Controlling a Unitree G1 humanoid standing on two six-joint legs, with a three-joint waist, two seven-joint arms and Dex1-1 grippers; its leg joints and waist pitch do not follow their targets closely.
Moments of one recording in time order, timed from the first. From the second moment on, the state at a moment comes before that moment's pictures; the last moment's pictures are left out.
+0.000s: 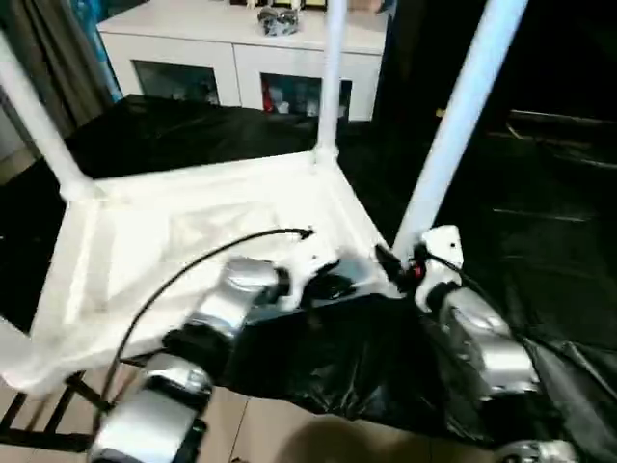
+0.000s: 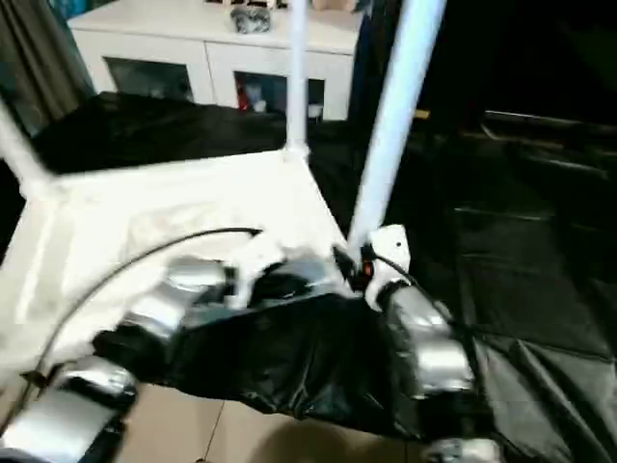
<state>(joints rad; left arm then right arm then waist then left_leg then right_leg) -0.65 0.09 -0.27 0.79 0.09 0.04 -0.92 -0.32 -0.09 -0.04 0.41 0.08 0.12 0.34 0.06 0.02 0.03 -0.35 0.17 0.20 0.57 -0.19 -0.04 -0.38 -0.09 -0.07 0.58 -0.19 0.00</state>
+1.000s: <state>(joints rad) -0.67 0.27 -0.31 0.80 0.03 -0.14 -1.42 -0.33 -0.47 0.16 0.33 0.24 0.19 1.29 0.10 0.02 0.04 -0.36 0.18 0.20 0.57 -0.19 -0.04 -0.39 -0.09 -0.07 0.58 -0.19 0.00</state>
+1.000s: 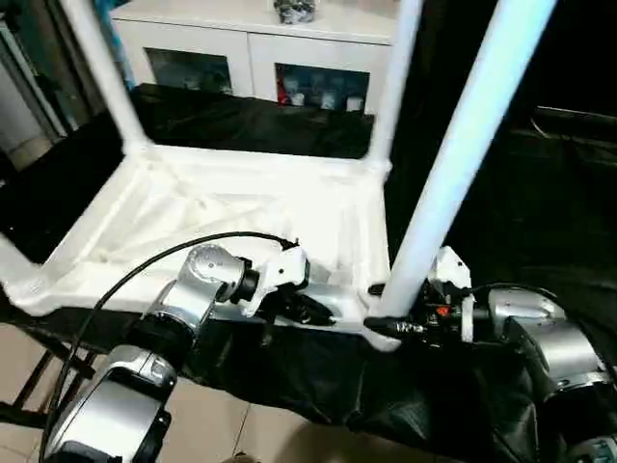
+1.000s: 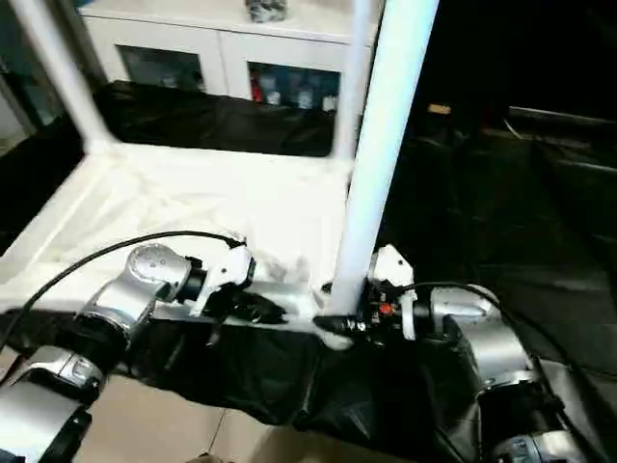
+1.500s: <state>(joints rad) -0.68 0.27 -0.30 0.82 0.04 -0.14 -1.35 -0.31 -0.39 0.12 0.32 0.23 0.16 1.16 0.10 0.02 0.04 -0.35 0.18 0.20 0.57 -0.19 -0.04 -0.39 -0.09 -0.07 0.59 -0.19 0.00</state>
